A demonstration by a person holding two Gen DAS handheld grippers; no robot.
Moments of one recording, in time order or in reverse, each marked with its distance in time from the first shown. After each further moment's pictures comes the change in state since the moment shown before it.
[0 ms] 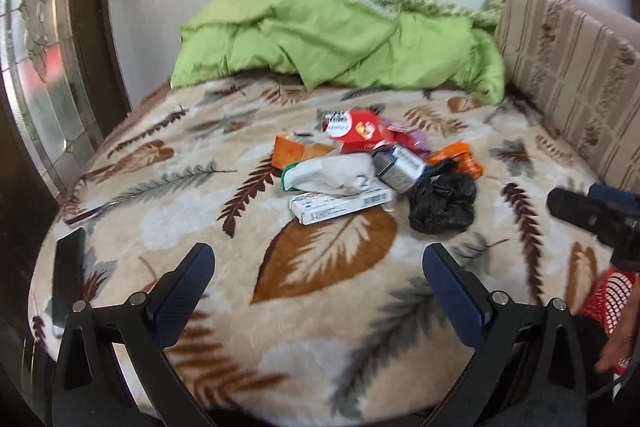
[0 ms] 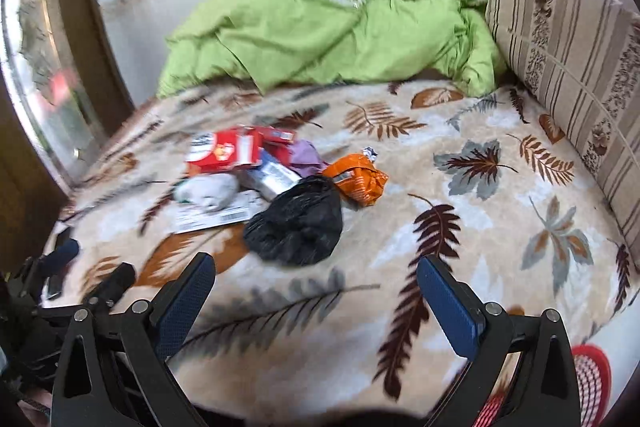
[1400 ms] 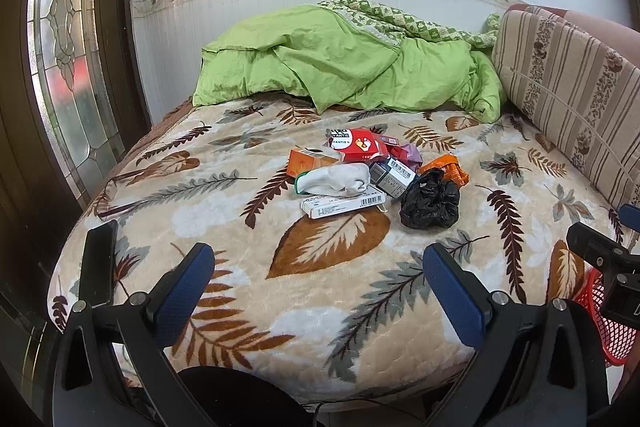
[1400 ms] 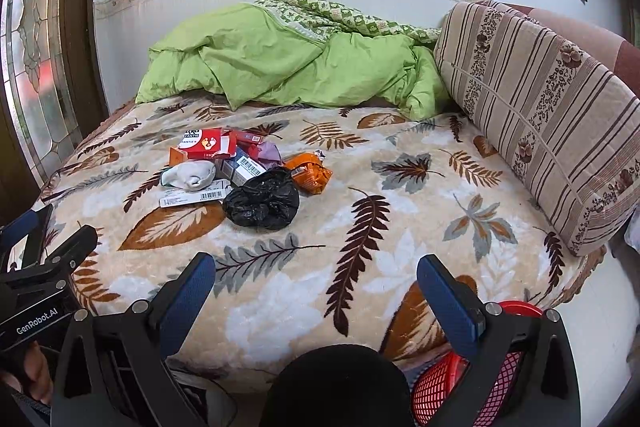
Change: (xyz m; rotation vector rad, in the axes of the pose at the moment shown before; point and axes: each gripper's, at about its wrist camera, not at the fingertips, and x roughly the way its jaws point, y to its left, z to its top) left arm -0.059 -0.007 -0.015 -0.005 -0.063 0.041; right arm -0.079 0.014 -0.053 -0.039 -0.103 -0.203
